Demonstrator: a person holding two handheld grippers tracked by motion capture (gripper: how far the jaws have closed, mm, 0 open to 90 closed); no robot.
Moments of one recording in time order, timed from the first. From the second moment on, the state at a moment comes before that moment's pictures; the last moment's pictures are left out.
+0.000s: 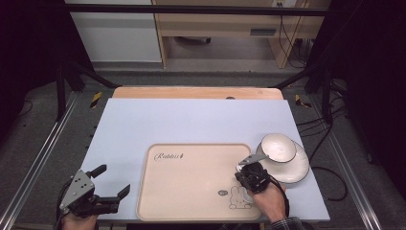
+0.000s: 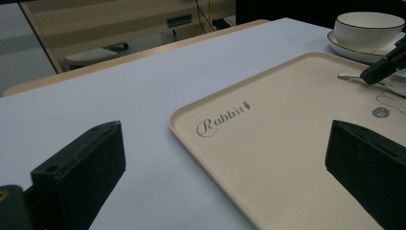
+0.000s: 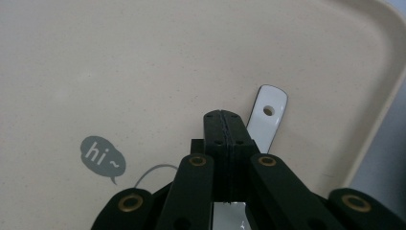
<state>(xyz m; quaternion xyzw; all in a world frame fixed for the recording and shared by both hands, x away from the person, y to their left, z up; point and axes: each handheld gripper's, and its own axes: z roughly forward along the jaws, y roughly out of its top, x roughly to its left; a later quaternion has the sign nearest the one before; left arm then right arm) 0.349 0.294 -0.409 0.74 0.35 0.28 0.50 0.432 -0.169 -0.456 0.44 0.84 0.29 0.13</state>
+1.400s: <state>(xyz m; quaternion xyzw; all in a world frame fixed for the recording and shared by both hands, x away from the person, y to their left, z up) 0.350 0.293 -0.411 0.74 0.36 0.27 0.50 0.419 -0.182 -0.430 0.43 0.80 0.38 0.18</state>
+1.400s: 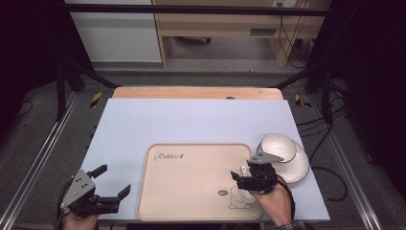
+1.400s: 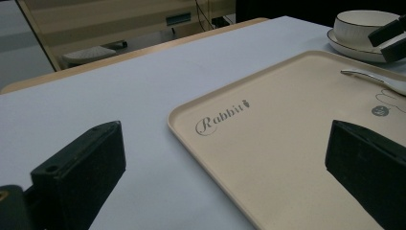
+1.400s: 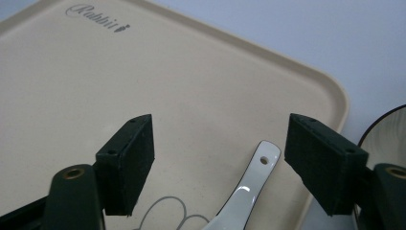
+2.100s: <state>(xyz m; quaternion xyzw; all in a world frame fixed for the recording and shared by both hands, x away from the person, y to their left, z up) 0.349 0.294 -0.410 0.74 0.36 0.28 0.50 0.397 -0.198 -0.415 0.42 0.79 0.40 0.21</state>
